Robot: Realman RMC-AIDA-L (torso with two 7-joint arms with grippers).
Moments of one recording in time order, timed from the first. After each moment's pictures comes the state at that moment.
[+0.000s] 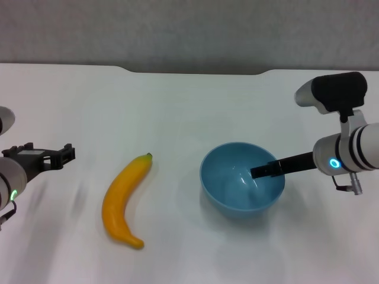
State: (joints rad) left arm -0.13 -2.03 -1.37 -1.33 -0.01 0.40 2.77; right arm 0.74 2.01 1.62 0.69 -2.26 0.77 -0.48
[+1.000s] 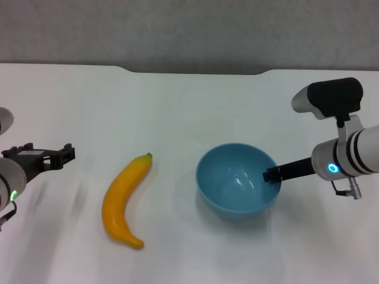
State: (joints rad) left arm -0.13 -2.03 -1.37 -1.33 -0.01 0.39 2.76; right arm 0.77 2.01 1.60 0.63 -2.24 0.77 -0.48
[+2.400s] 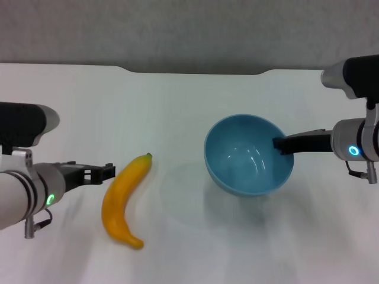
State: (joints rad) left arm -0.20 -2.03 -1.30 -1.42 -0.18 0.64 2.84; right arm 0.57 2.00 1.64 0.97 -2.24 0.75 -0.51
